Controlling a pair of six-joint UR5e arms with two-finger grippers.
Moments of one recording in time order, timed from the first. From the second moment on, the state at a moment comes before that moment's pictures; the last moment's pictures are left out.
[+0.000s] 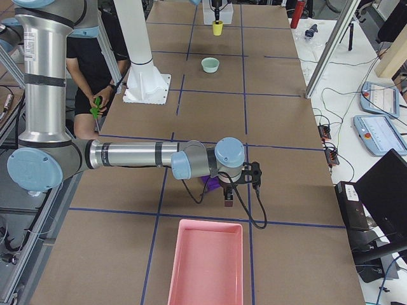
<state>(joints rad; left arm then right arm) -1.07 -1.35 -1.84 -2.23 -2.32 -0.92 1.47 -1.67 1.70 -1.34 2.41 0.25</state>
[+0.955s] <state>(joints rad) -1.34 -1.42 -1.97 -1.82 -2.30 -0.46 0.98 -1.75 1.71 -0.85 2.14 0.90</state>
